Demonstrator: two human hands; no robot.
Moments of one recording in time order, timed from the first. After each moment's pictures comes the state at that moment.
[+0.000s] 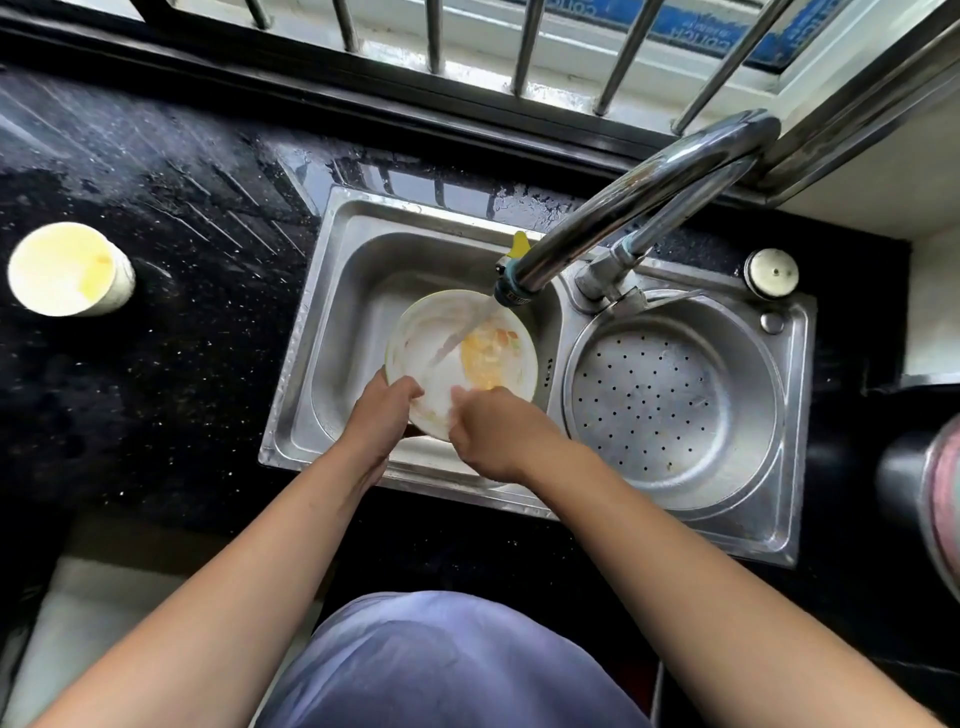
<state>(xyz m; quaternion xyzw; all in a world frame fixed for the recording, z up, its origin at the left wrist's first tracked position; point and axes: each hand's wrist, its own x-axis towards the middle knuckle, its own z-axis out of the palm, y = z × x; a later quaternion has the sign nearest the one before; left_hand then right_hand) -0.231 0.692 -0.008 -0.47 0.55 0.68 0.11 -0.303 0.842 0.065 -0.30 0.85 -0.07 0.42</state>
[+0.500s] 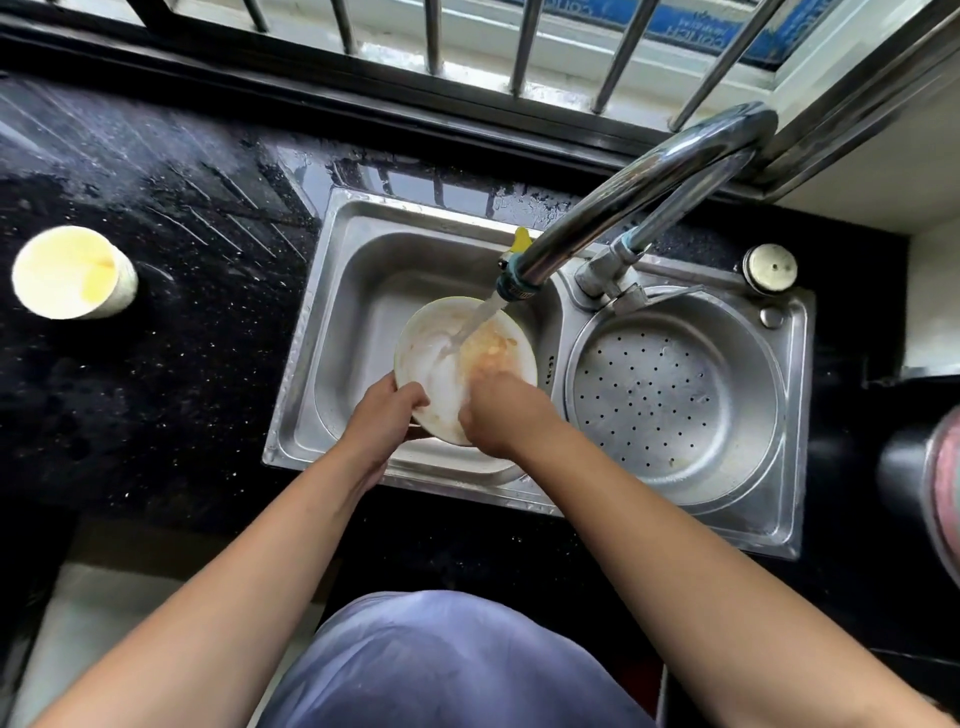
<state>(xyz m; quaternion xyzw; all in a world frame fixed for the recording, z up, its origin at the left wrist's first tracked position) -0.225 0.691 -0.001 -0.42 0.54 0.71 0.15 -0.315 0.835 0.051 -0.27 0.88 -0.02 0.38</state>
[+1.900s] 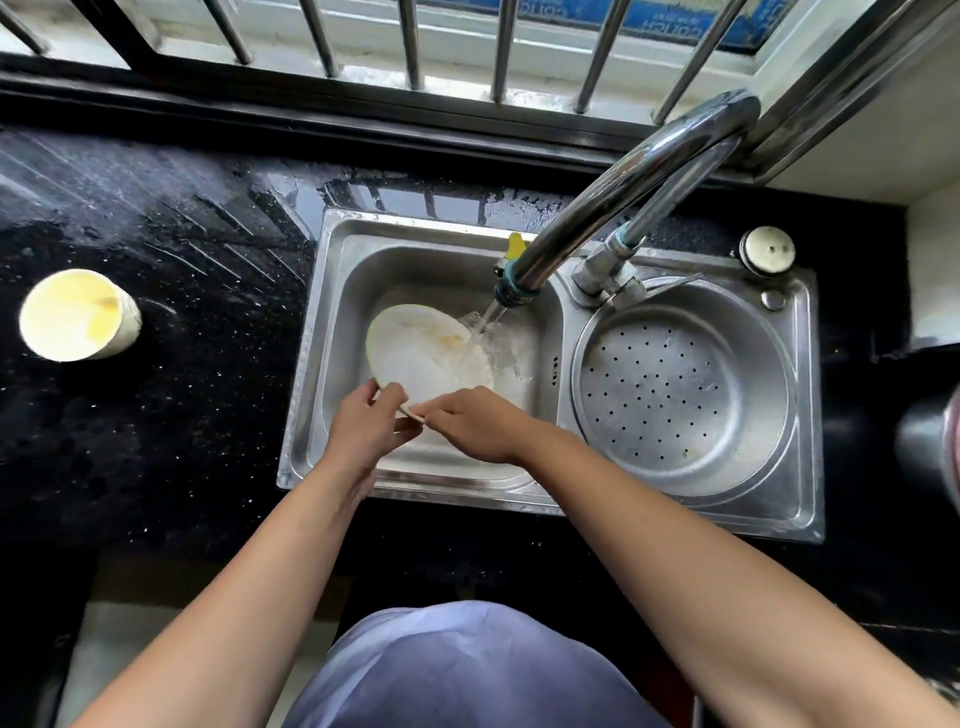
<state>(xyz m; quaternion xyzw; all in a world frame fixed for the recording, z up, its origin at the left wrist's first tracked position) -0.222 0.670 0.004 -0.48 0.53 0.70 0.08 -0.303 0.817 0.029 -0.26 0.80 -0.24 0.48</state>
